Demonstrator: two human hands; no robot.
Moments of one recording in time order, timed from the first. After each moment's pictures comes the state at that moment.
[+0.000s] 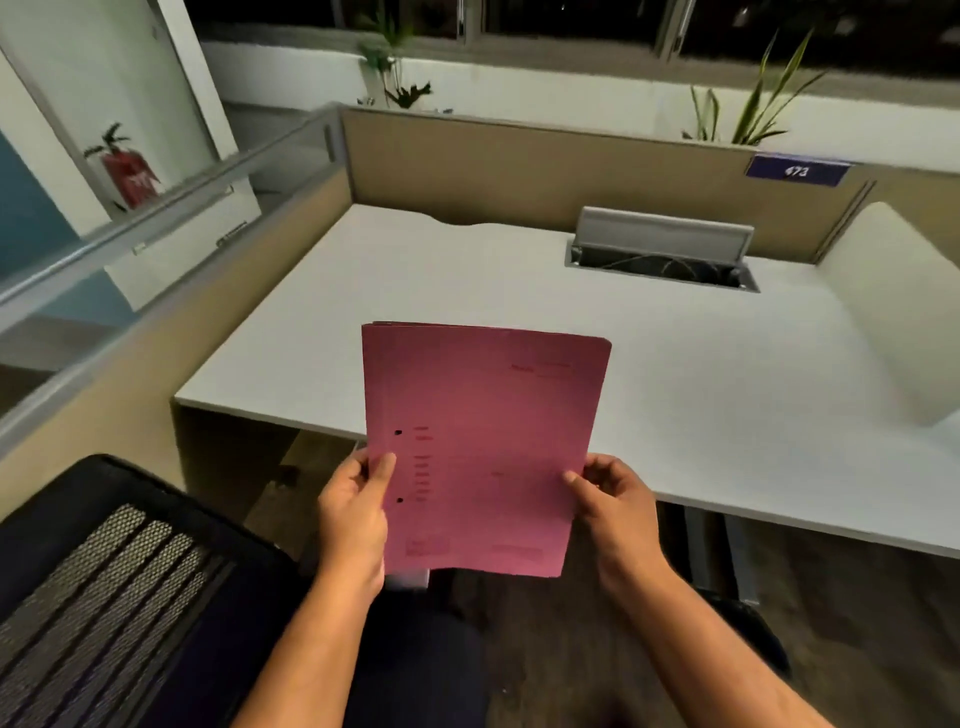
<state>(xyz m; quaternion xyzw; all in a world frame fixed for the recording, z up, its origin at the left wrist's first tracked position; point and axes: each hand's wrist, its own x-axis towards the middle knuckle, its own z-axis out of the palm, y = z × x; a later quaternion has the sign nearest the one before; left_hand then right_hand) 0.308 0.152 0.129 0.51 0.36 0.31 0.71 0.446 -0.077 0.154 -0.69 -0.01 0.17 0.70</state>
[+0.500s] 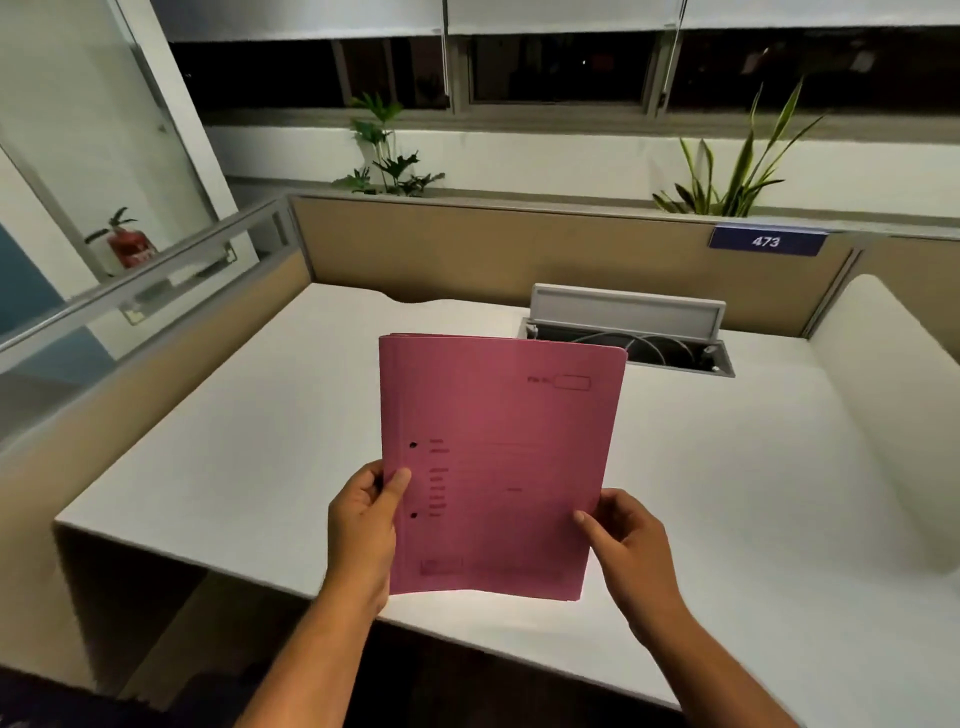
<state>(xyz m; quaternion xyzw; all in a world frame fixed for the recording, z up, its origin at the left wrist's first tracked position) 0.558 0.085 0.194 0.57 0.33 0.32 0.68 0.701 -0.159 0.175 -0.75 -0.17 0.12 0.63</state>
